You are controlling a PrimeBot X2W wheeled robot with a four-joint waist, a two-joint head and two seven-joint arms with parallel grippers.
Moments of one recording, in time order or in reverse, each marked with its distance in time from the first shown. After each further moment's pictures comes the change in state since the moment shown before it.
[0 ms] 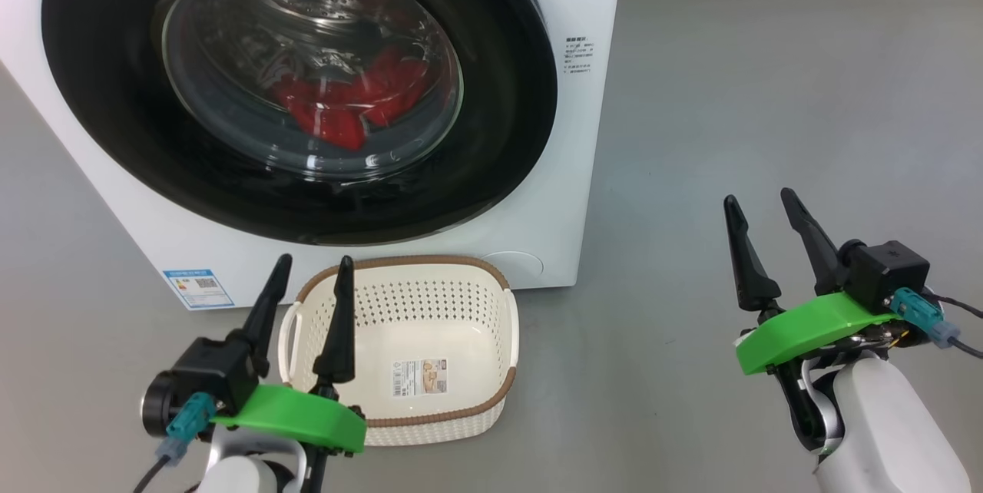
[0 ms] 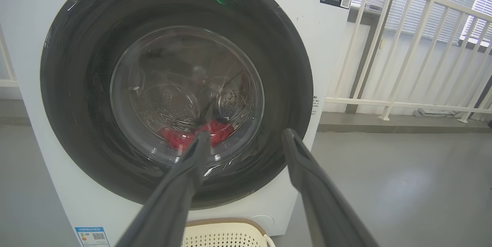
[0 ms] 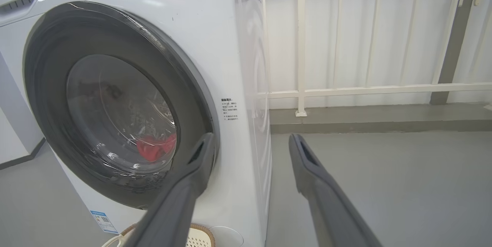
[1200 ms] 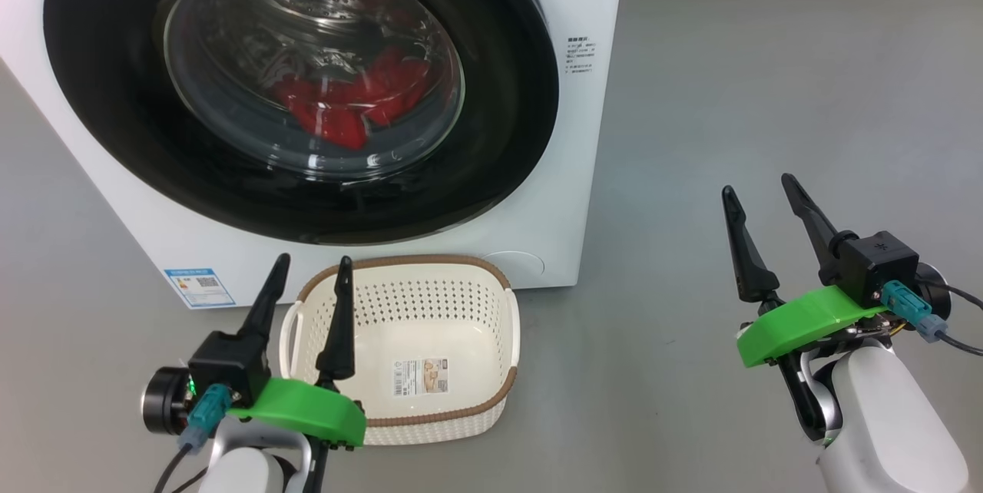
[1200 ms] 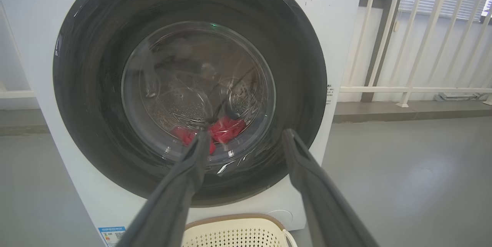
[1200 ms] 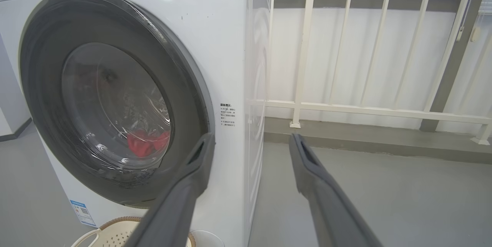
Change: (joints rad) left arm -0.041 0.003 -0.012 0.086 0.067 0.035 -0.026; right arm -0.031 -0.008 -0.005 0.021 -0.120 0.001 -0.031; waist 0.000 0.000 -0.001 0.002
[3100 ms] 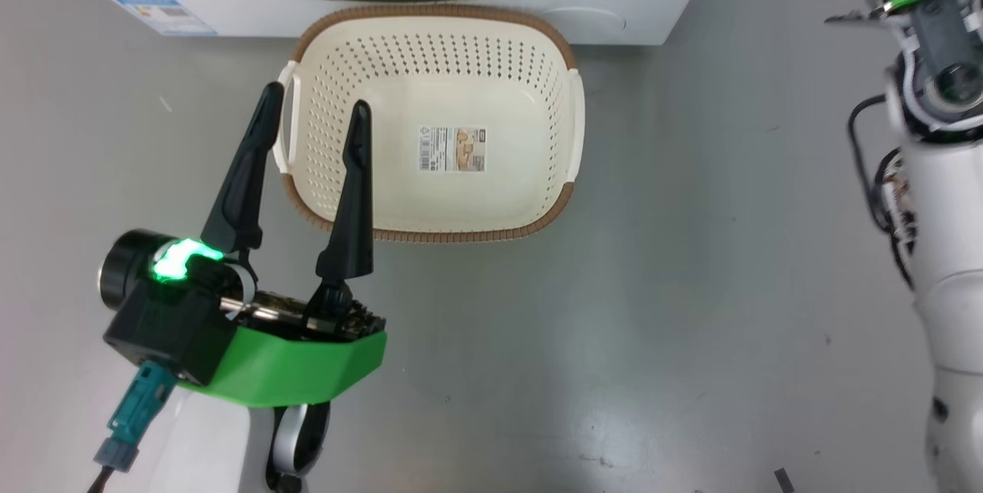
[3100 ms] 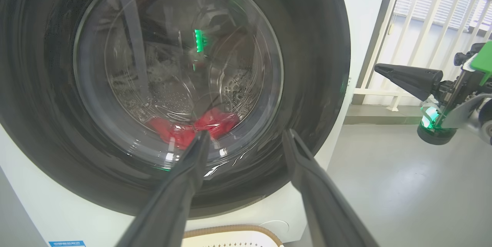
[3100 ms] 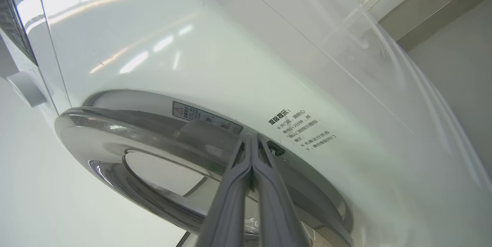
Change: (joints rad) left arm -0.119 0.000 -0.041 -0.412 -0.007 -0.029 -0.007; right arm -0.592 -0.081 0.052 -0.077 1.014 0.000 0.359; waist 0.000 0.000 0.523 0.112
